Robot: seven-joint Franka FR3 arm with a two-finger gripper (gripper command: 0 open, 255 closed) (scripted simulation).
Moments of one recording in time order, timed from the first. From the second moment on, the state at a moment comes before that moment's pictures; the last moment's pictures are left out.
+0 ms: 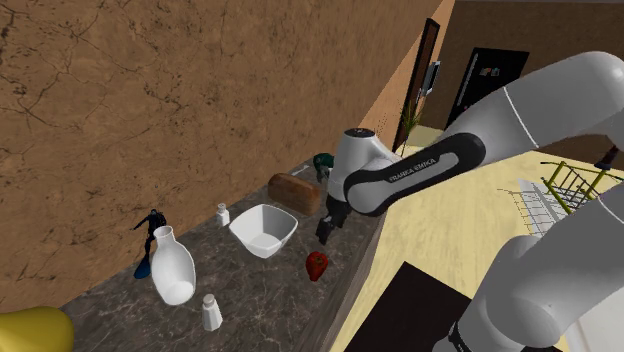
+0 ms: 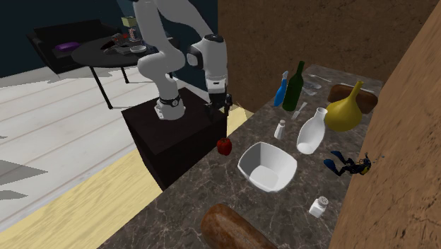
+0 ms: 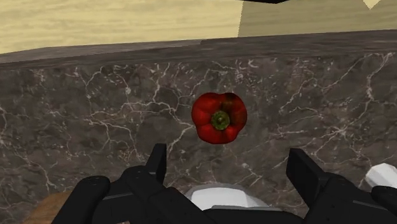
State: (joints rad) arm -0.05 -0.31 0.13 -2.66 0.01 2.46 0.02
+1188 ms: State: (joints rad) arm -0.07 0.17 0.13 -2.56 -0.21 2.86 0.22
